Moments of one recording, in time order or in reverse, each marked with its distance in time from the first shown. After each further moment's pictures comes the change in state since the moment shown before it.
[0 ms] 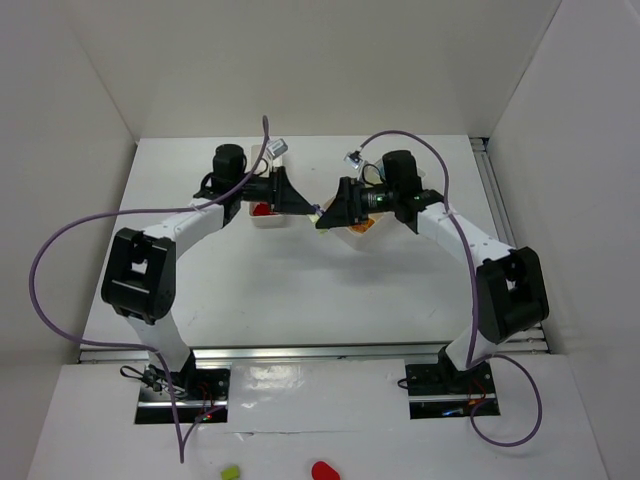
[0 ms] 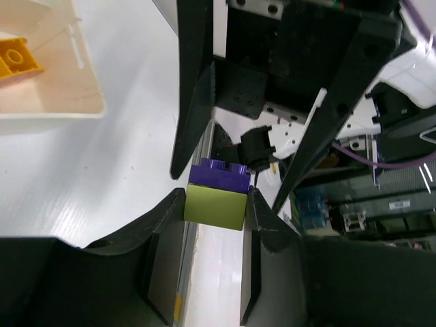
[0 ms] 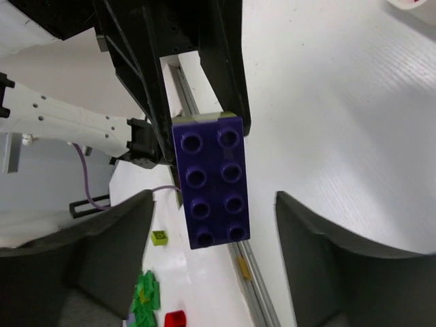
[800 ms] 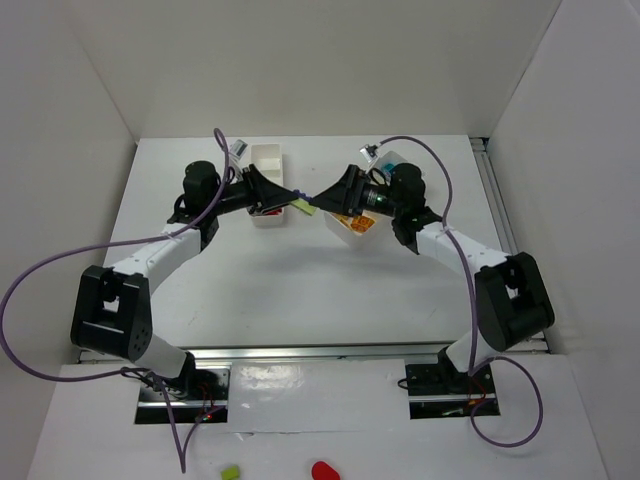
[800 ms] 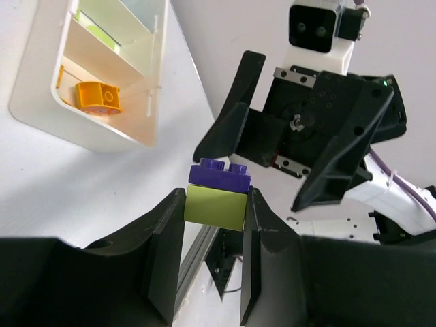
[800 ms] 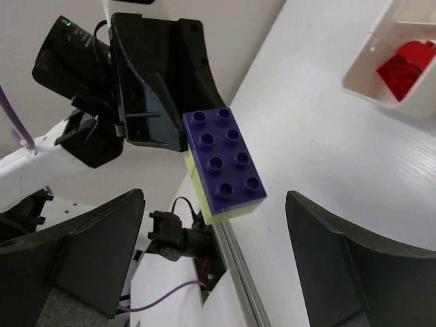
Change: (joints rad) left arm 0.070 -0.270 -0.259 0.126 -0.401 -0.253; right arm 0.017 -0.063 -0.224 0.608 0.238 0.437
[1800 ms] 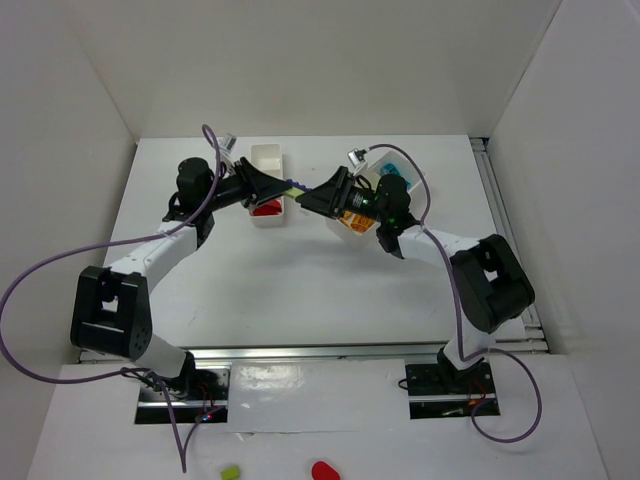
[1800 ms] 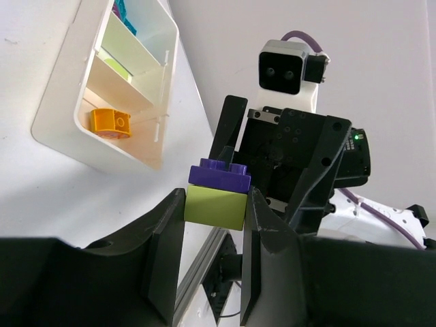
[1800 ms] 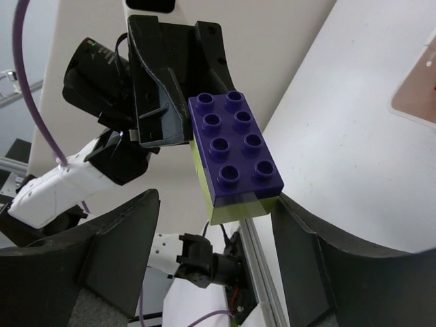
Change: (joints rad) left arm 0.034 0.001 0.018 0.018 -0.062 -0.041; right arm 0.078 0.145 -0.023 0.369 0.066 0.242
